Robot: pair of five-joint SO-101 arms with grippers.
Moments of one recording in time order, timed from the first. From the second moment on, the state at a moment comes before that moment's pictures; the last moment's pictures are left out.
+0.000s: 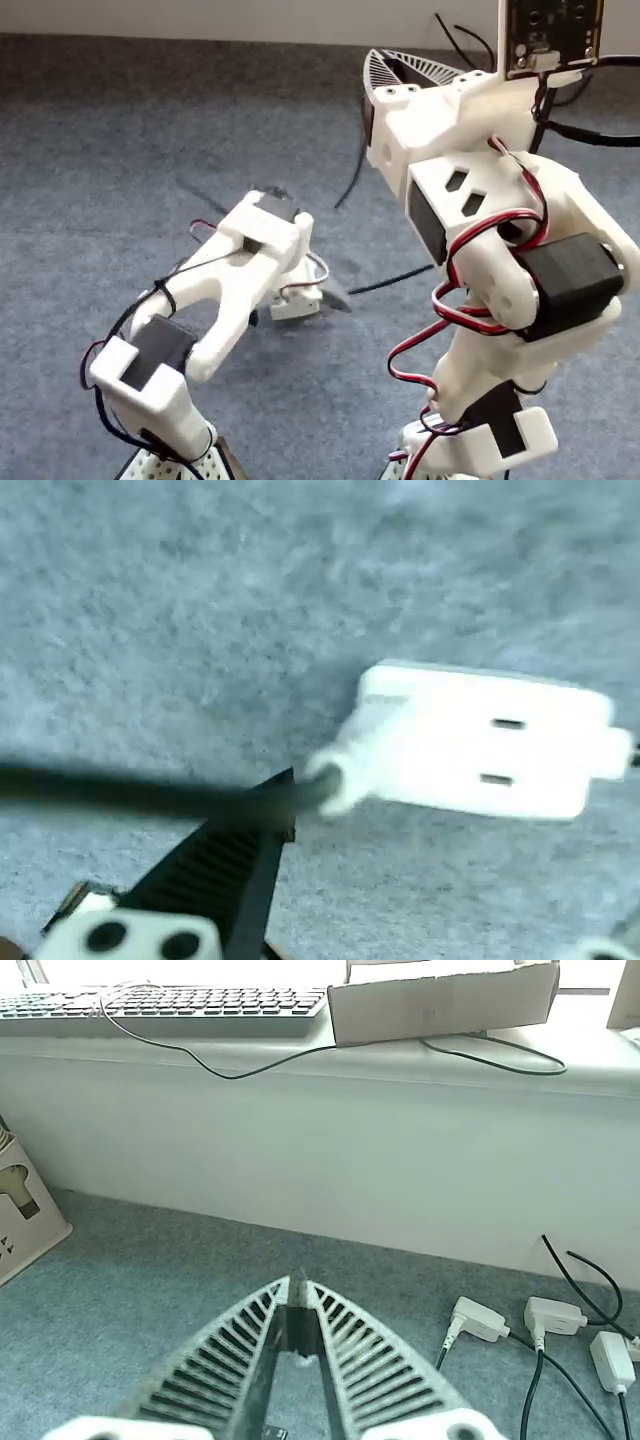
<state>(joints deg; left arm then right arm) 19.0 9.1 18.2 84.0 38.3 -24.9 -5.2 -69.2 94.5 -5.4</state>
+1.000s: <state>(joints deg) -19.1 9.2 -29.6 100.8 35.5 -24.4 4.6 -45.9 97.4 22.4</state>
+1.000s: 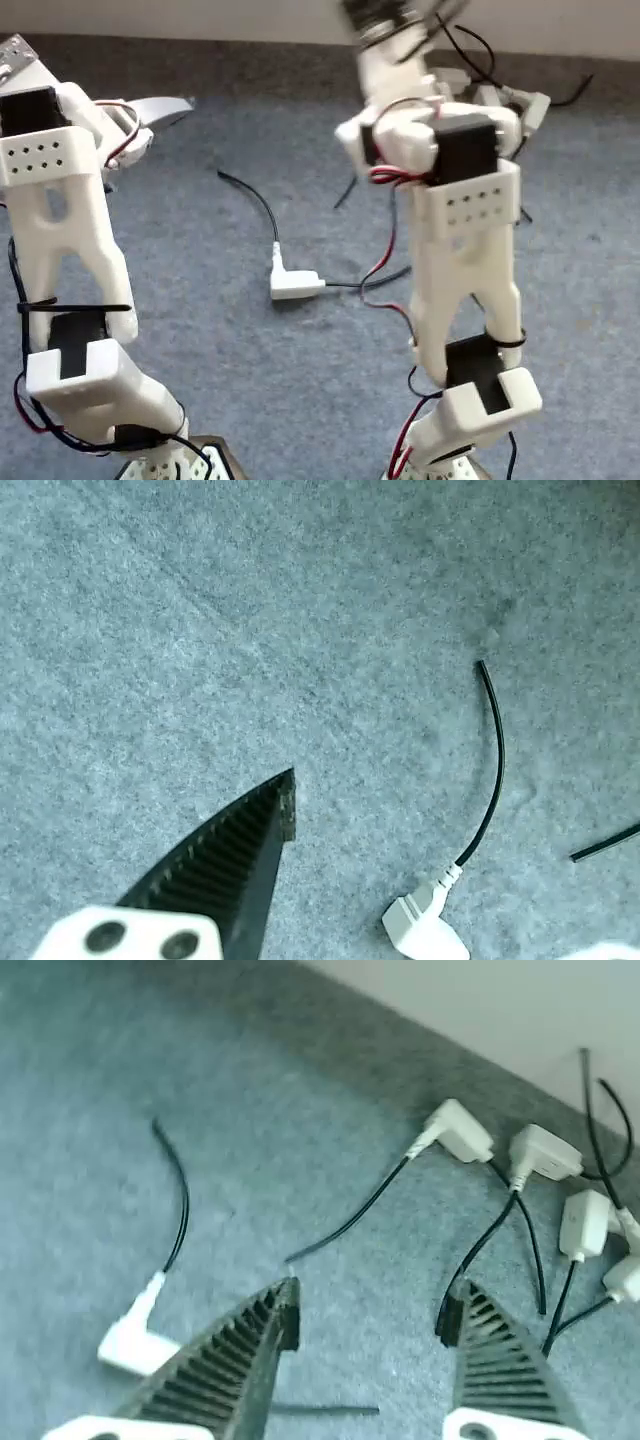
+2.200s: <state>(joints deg) -19.1 9.5 -27.0 100.9 38.5 -42.6 6.7 17.4 62.5 68.1</state>
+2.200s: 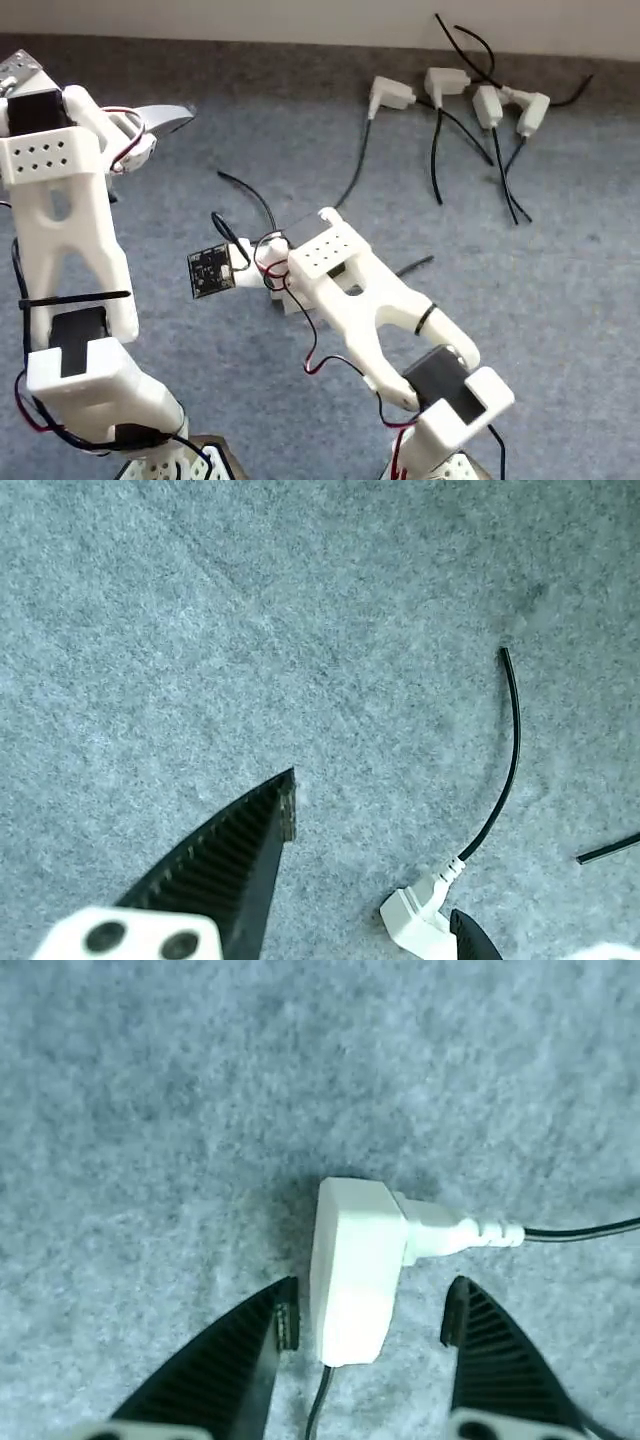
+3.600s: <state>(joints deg) -14.6 9.7 -21.4 99.6 38.5 -2.9 15.6 -0.3 33.8 72.7</state>
